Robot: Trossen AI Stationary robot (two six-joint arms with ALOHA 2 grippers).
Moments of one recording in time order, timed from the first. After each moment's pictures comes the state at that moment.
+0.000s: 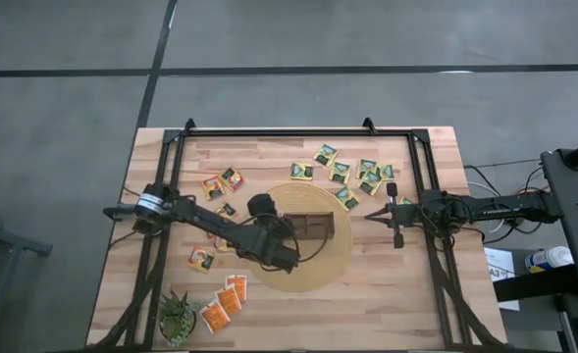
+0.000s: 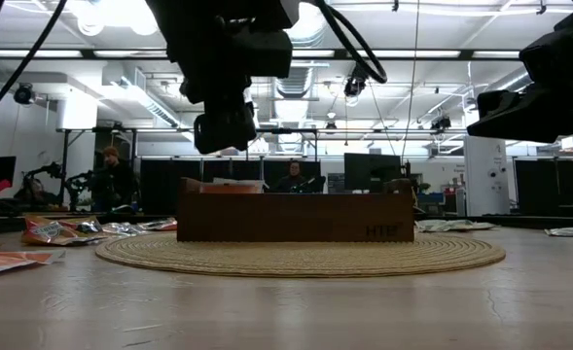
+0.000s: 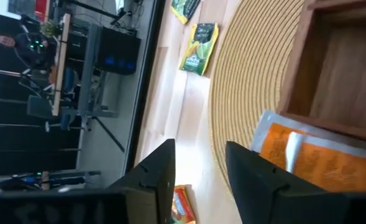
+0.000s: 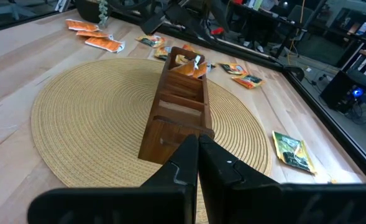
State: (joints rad) left arm -0.31 1.97 1.51 -1.11 -1.01 -0.47; right arm 0.03 0.26 0.01 0.00 0.00 -0.26
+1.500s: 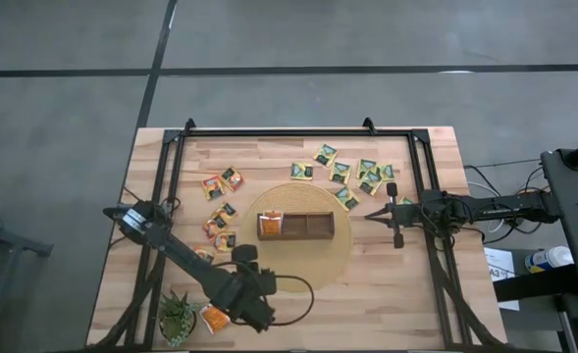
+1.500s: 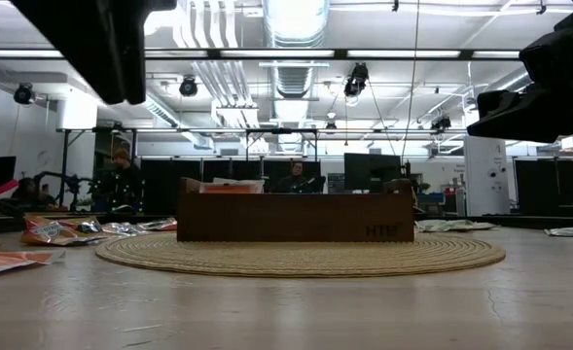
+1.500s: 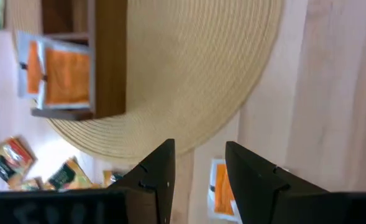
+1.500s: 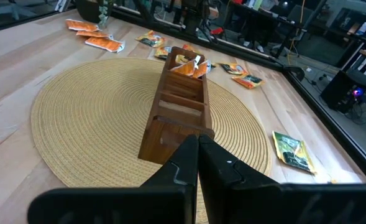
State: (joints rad) left arm -0.63 1.96 1.71 -1.29 -0.40 -0.68; right arm 0.03 0.26 0.01 0.00 0.00 -0.26
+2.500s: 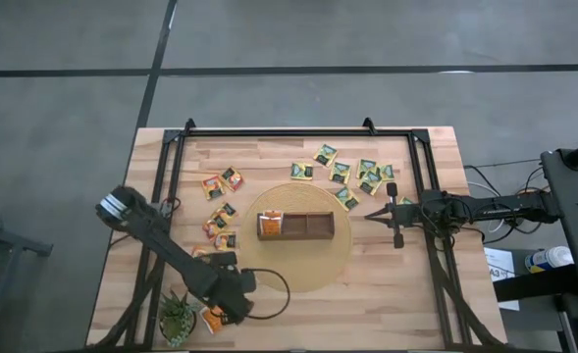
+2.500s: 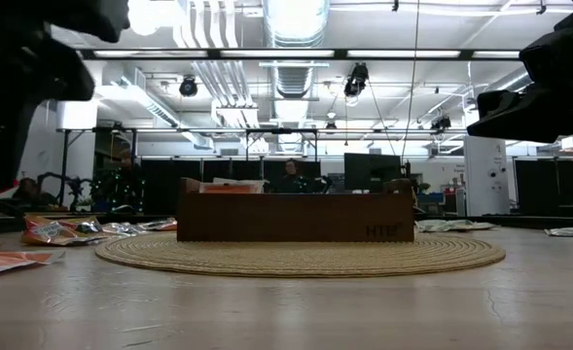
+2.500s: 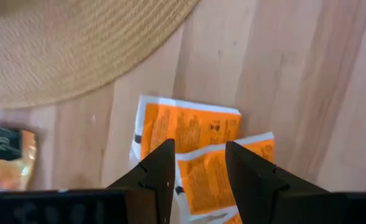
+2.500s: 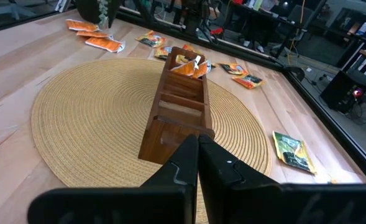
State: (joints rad) left arm -0.67 1.75 1.23 -0.87 -0.13 -0.85; right arm 0.03 0.26 0.01 0.01 0.00 -0.26
